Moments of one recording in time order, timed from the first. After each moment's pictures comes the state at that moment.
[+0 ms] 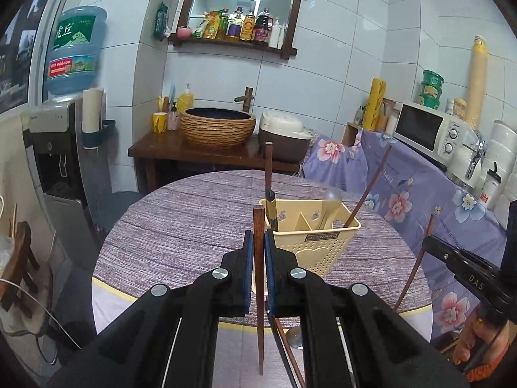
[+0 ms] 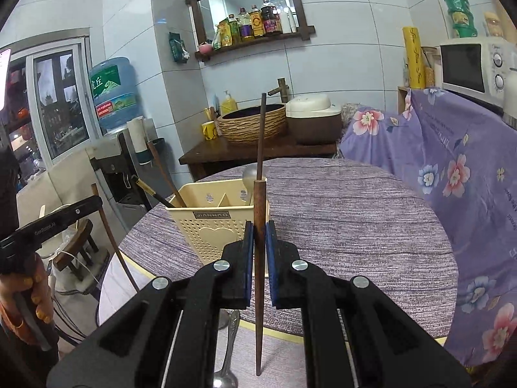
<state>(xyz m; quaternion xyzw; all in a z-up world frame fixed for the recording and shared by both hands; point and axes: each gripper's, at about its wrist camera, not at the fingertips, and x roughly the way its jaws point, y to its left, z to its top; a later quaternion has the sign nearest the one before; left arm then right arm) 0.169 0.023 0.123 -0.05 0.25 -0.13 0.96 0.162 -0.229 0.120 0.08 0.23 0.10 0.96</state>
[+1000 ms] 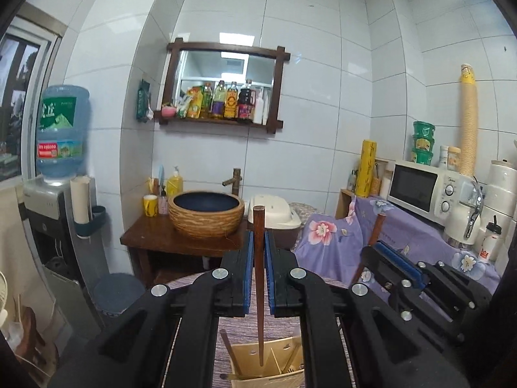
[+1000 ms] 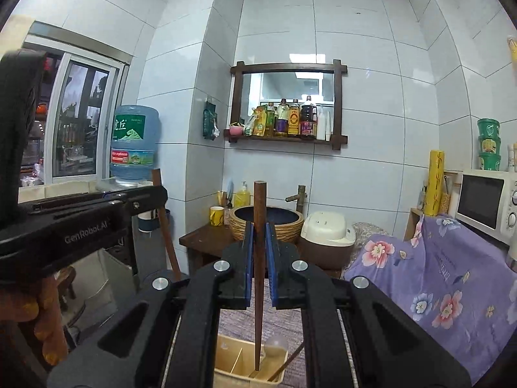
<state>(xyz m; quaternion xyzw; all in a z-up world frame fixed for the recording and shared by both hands) 0.220 -0.024 0.249 -0.04 0.11 -0.13 0.98 0.228 -0.162 0.259 -0.02 0.04 0.10 0.99</state>
